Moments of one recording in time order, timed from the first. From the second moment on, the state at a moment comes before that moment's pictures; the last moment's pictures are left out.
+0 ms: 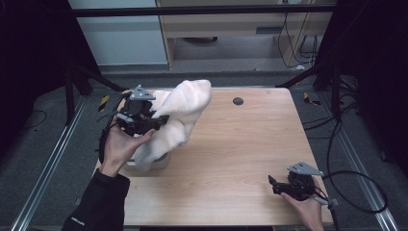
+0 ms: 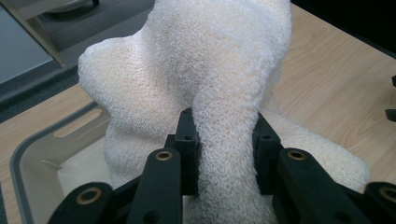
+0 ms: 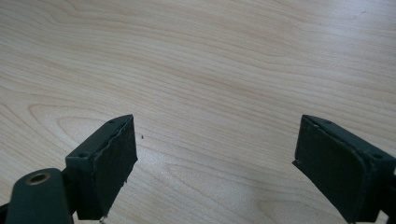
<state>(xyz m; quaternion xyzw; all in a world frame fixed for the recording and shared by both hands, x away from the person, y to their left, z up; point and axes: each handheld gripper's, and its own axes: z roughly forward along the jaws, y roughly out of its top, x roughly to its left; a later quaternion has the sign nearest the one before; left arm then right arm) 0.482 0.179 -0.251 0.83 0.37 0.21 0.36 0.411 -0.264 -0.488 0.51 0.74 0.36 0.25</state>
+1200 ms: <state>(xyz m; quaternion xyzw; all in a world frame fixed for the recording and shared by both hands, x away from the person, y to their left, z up) 0.481 0.103 -0.266 0.86 0.32 0.17 0.37 0.411 -0.266 -0.486 0.51 0.74 0.36 0.25</state>
